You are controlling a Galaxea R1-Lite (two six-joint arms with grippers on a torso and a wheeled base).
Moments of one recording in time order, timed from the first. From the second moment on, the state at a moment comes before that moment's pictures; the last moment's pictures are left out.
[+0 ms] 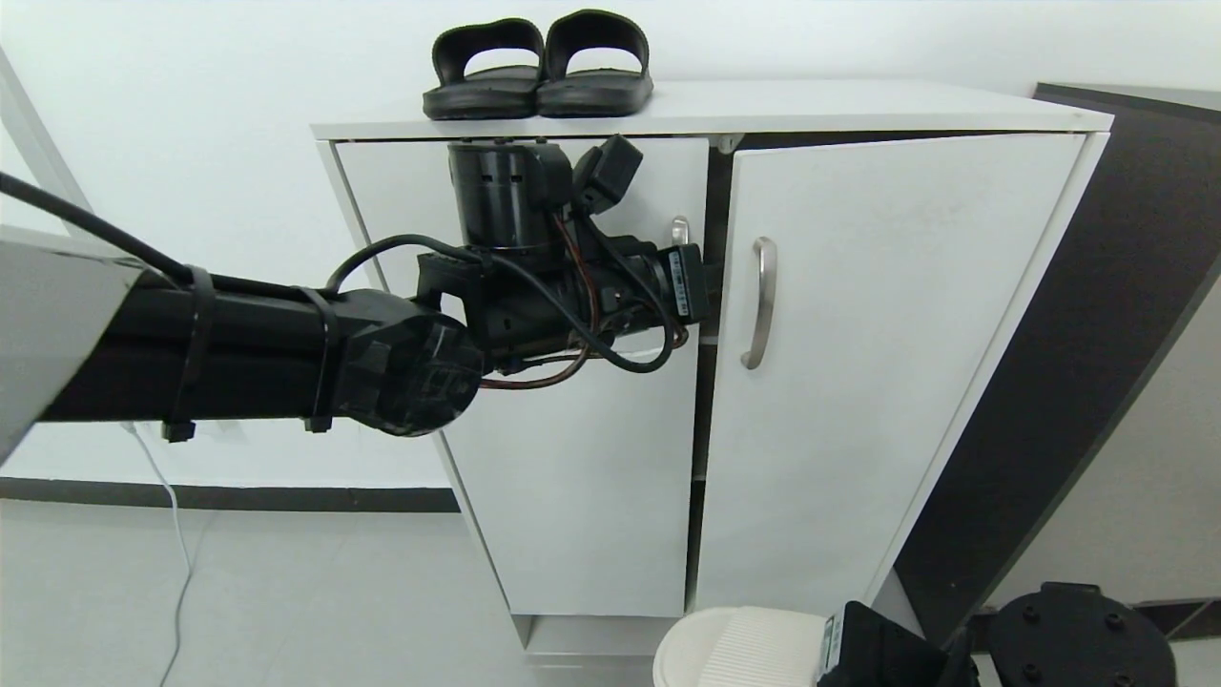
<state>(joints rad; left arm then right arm) -0.63 1.92 -1.42 -0.49 -0.38 -0.33 1.02 1.59 -0.33 -0.78 0.11 -0.03</state>
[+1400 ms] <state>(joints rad) -0.63 1.53 -0.95 -0.58 -0.28 -0.33 0.99 1.67 -0.31 -0.99 0.10 -0.01</state>
